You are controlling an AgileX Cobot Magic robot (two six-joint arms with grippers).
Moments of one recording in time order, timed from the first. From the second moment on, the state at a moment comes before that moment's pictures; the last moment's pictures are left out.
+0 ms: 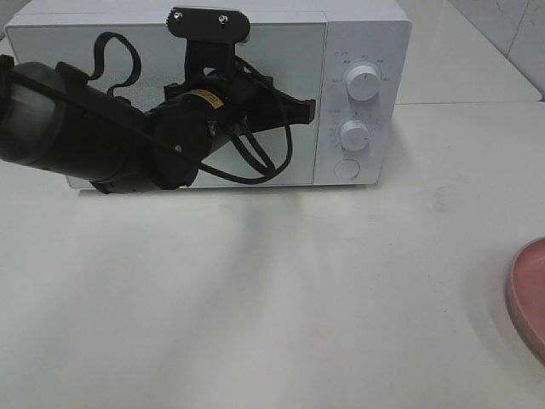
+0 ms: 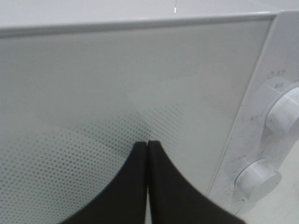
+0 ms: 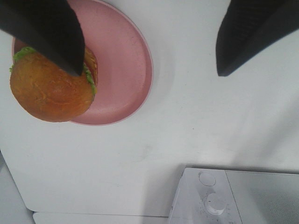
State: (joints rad) left arm -0.76 2.02 -1.13 -0.56 -0.64 0.30; right arm 0.16 0.00 -0.51 -0.07 1.04 0.15
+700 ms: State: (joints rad) left arm -0.65 1.81 -1.07 -0.53 0.40 0.34; right arm 0.16 0.00 -0.51 -0.07 1.04 0.15
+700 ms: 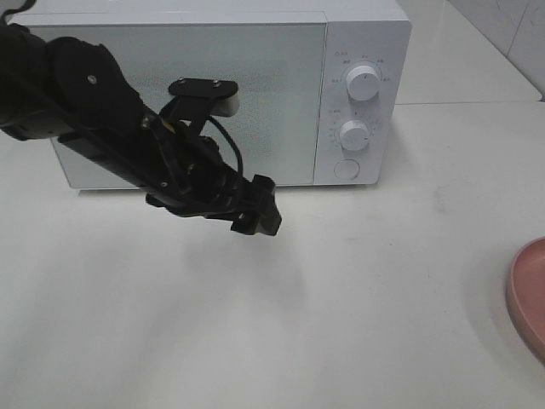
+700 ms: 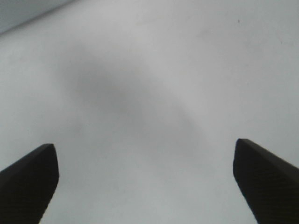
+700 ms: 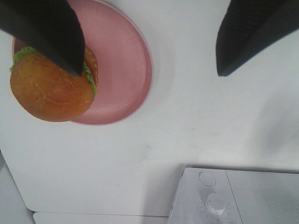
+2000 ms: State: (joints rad) left arm 0.06 1.03 -0.98 -0.23 1.08 0.12; right arm 0.16 0.00 -0.51 -0.07 1.04 0.15
